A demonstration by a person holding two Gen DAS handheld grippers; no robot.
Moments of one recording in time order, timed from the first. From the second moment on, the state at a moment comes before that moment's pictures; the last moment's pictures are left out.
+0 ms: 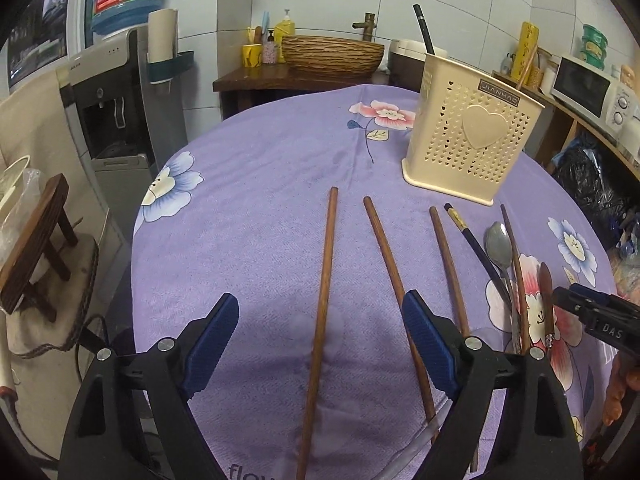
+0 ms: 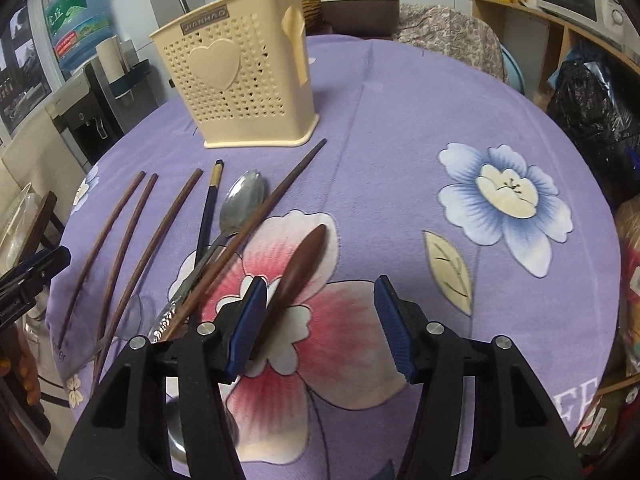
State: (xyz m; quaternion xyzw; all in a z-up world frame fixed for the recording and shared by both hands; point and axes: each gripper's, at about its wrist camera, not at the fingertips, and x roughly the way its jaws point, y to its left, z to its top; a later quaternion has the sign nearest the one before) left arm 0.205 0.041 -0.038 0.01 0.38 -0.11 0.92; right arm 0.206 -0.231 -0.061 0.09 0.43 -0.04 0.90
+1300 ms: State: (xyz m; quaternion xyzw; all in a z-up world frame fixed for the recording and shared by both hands) left arm 0.266 0.017 -0.054 0.06 0.44 -0.13 0.89; right arm 0.219 -0.221 -0.068 0.00 0.44 -0.04 0.90
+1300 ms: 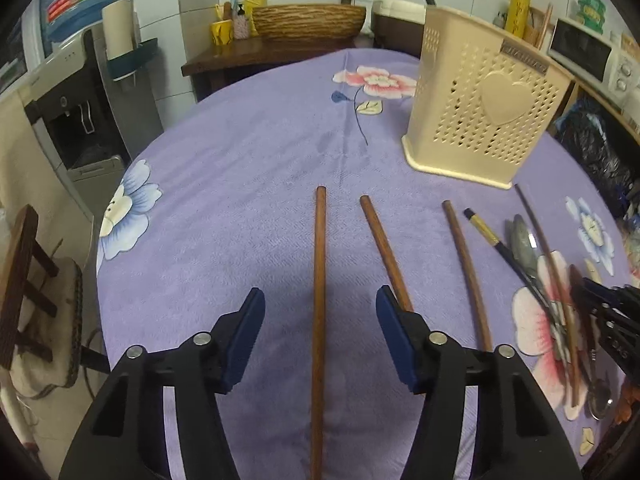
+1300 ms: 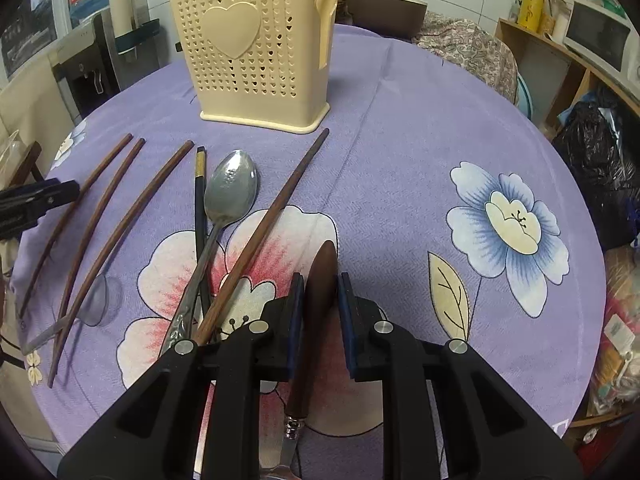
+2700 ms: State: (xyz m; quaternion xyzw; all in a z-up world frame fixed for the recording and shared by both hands) left arm 0.238 0.022 0.079 -0.03 0.26 -0.14 0.96; right arm 0.161 -0.292 0.024 0.09 0.31 0.00 0.95
